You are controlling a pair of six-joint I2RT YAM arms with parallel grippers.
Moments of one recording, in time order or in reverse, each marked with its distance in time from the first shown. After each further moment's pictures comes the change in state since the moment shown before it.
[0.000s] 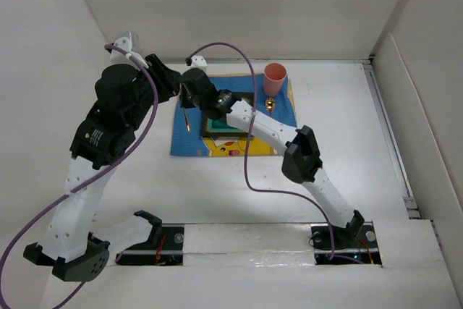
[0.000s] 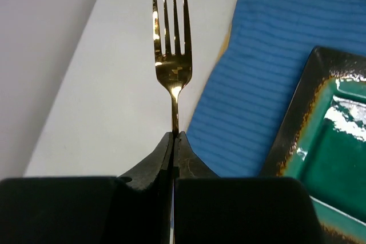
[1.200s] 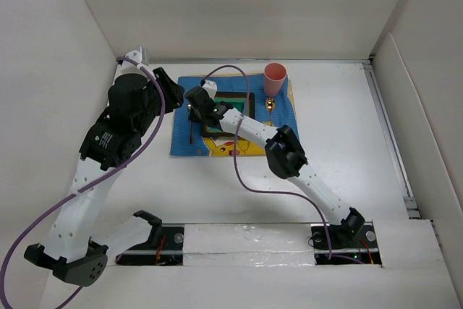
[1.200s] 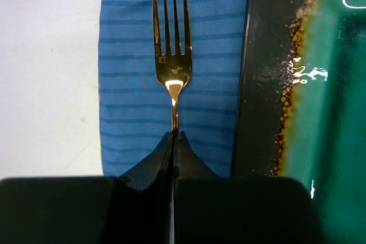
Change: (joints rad) left arm 0.000 -0.039 -0.154 0.002 0.014 -0.016; right arm -0.073 0.292 0.098 -0.033 0.008 0.313
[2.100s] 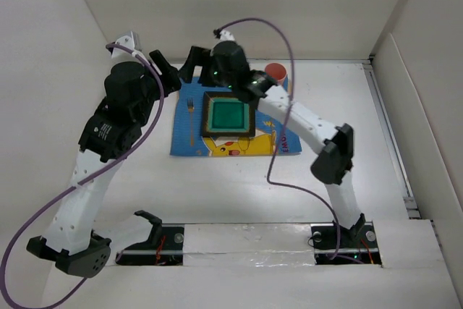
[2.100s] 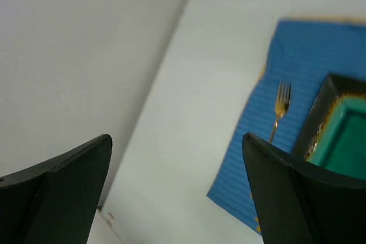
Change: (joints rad) left arm 0.000 0.063 0.105 0.038 -0.157 0.057; right arm -0.042 -0.539 -0.237 0.076 -0.225 -0.160
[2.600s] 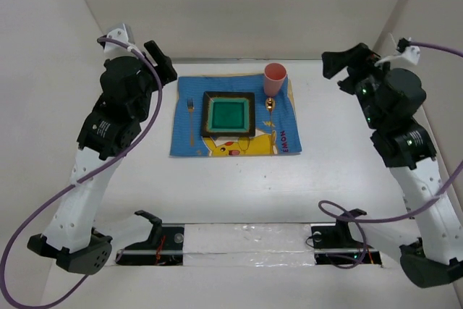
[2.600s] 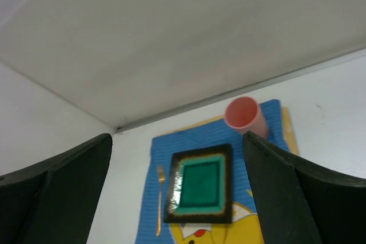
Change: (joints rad) left arm 0.000 0.042 0.061 0.053 -0.103 0.053; right arm -0.409 -1.083 -0.760 0.015 0.177 -0.110
